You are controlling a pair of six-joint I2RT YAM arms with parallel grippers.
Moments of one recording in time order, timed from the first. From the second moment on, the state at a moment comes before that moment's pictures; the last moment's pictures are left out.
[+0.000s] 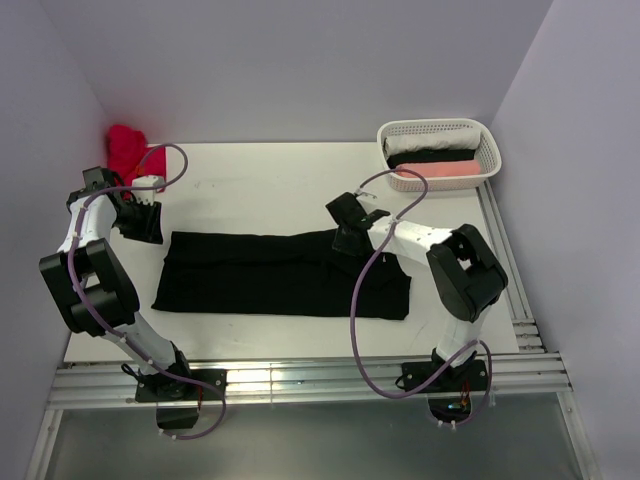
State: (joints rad) left arm 0.38 1.70 1.31 -0.82 0.36 0.58; right arm 0.62 1.78 1.12 -0.39 0.27 0.86
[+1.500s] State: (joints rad) left arm 0.38 1.70 1.28 -0.83 0.38 0.61; right arm 0.96 1.48 1.00 -0.57 0.42 1.08
